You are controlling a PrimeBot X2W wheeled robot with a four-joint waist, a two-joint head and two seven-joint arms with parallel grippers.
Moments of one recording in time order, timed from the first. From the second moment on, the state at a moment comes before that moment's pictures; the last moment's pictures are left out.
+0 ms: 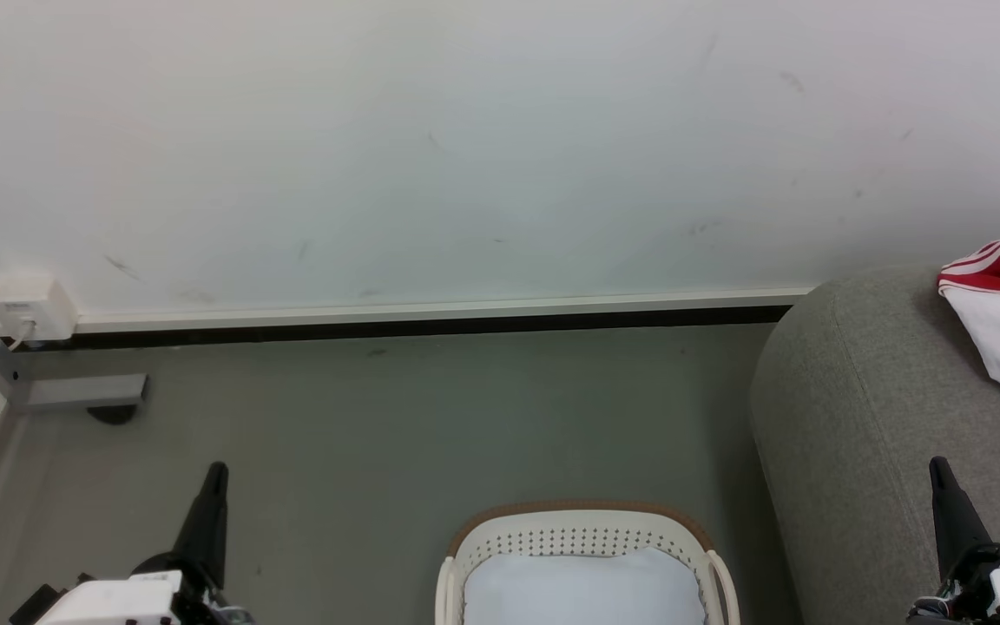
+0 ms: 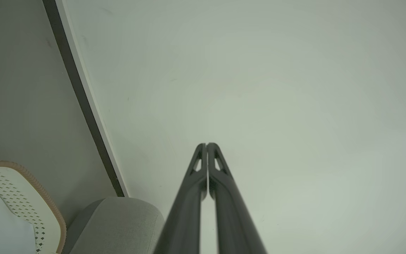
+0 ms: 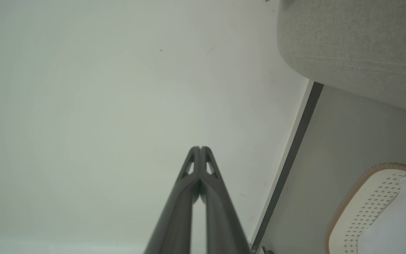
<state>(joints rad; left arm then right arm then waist) -0.11 0.05 0.12 0.25 -1.60 -0.13 0.11 -0.11 -0.05 -0.11 0.25 1.61 0.13 0.11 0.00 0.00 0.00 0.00</state>
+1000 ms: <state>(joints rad) -0.11 0.05 0.12 0.25 -1.60 -0.13 0.11 -0.11 -0.05 -0.11 0.25 1.61 0.13 0.11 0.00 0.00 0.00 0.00</state>
